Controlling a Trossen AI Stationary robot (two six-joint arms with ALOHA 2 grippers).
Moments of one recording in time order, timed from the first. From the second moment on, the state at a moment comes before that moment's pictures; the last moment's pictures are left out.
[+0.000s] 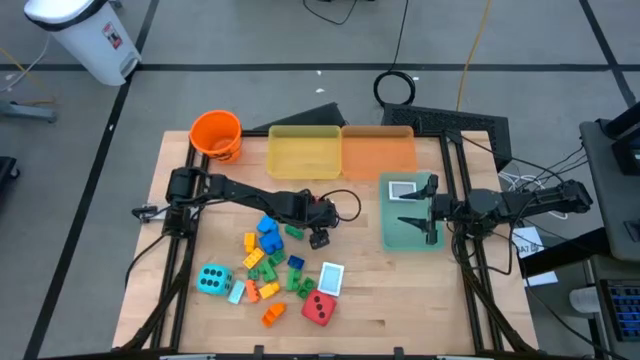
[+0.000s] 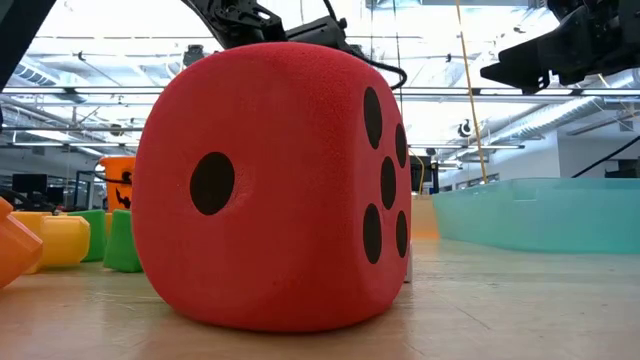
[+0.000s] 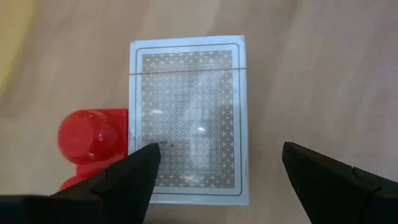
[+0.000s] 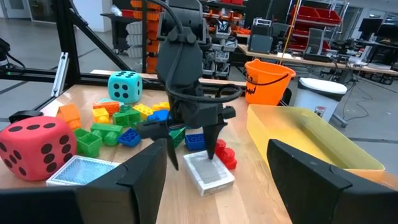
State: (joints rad) left arm -0.01 1.99 1.30 -0.52 -0.23 -0.30; right arm 0.18 0.31 0.24 0.00 0.28 -0.07
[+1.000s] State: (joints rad) left arm -0.02 1.94 1.32 -0.50 -0.10 -0.46; right arm 0.18 0.32 0.24 0.00 0.28 -0.06
